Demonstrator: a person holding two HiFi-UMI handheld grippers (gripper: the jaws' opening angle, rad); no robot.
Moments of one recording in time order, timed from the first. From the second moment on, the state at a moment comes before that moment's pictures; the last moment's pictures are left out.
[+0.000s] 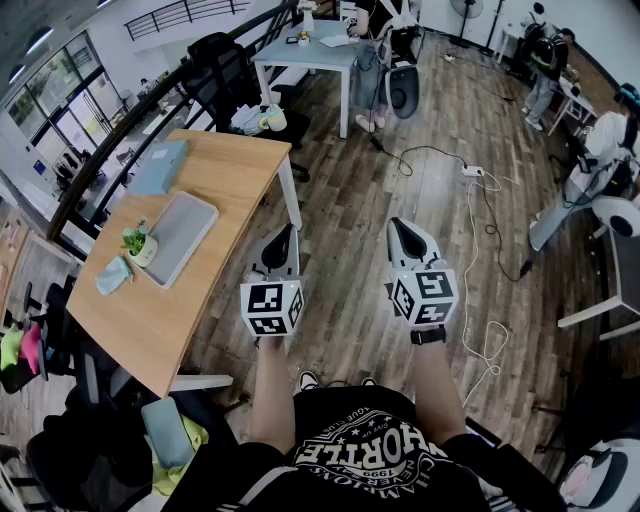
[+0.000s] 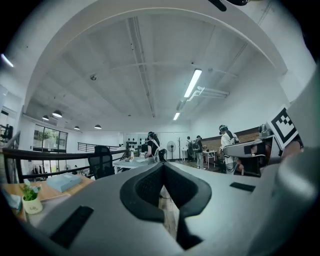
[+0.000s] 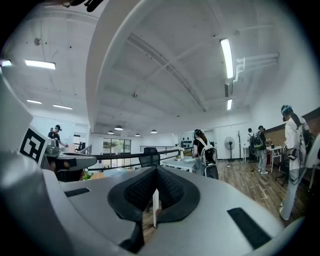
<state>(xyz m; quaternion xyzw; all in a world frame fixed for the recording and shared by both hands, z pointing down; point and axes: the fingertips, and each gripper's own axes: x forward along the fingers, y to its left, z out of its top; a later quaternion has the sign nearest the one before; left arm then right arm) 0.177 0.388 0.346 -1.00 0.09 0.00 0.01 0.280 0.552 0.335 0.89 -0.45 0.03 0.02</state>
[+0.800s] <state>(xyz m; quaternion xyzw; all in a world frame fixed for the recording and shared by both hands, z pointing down) 0.086 0.255 0.367 -0.99 0.15 -0.02 0.04 0.199 0.382 0.354 0.85 -0.52 0.05 0.00</state>
